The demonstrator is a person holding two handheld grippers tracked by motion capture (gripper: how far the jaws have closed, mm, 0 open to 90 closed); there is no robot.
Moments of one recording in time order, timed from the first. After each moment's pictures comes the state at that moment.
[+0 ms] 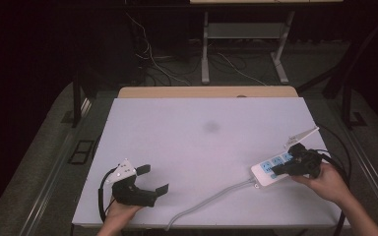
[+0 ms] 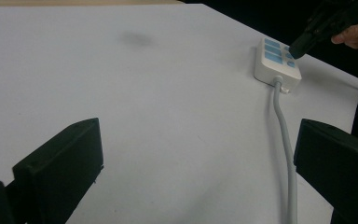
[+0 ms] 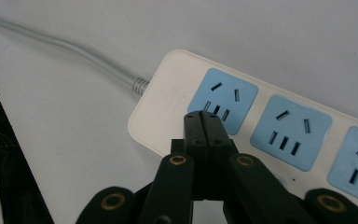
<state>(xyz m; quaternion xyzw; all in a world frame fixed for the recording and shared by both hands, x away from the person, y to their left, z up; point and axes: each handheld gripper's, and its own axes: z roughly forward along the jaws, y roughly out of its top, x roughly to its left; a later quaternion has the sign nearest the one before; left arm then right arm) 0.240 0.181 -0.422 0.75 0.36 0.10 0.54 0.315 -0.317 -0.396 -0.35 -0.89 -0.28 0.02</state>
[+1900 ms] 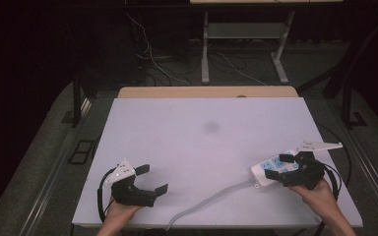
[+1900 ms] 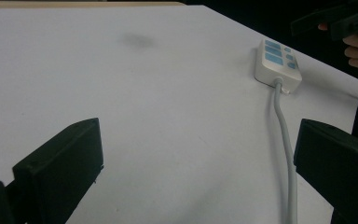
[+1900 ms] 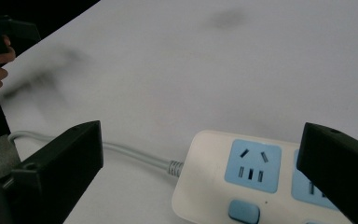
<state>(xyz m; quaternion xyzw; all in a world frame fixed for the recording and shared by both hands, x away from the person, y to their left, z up) 0.239 0.182 -0.421 0.75 0.36 0.10 0.54 0.278 -0.315 -0.400 -0.42 -0.77 -0.47 -0.04</state>
